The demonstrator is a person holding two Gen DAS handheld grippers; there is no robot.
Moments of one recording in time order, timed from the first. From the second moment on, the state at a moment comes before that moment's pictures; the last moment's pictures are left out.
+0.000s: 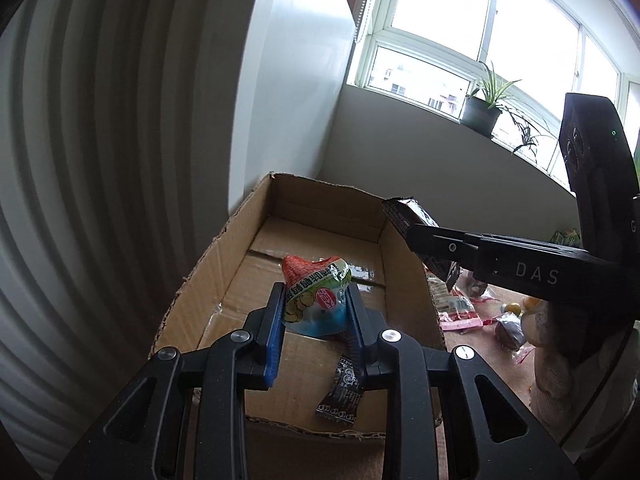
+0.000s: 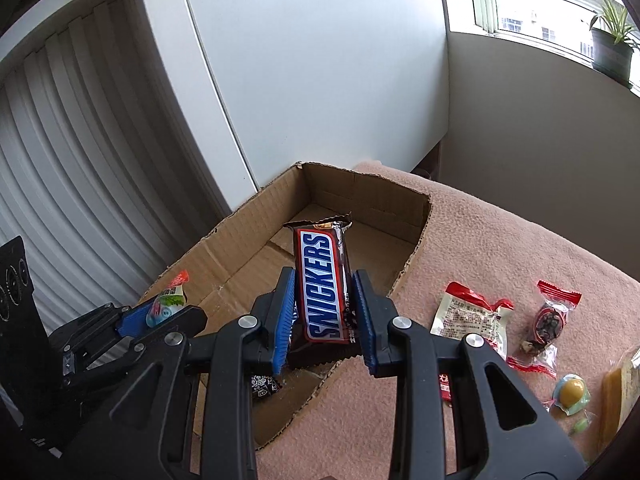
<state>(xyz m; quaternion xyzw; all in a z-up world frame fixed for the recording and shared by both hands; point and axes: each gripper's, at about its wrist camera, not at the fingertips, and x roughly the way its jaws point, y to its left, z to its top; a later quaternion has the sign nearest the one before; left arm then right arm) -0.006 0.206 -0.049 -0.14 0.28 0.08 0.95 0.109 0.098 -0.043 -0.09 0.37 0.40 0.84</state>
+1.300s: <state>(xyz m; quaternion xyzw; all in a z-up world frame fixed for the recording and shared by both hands) 0.002 0.171 -0.031 -0.14 0.27 0.05 0.95 0.102 -0.025 -0.018 -0.06 0.36 0.34 0.87</state>
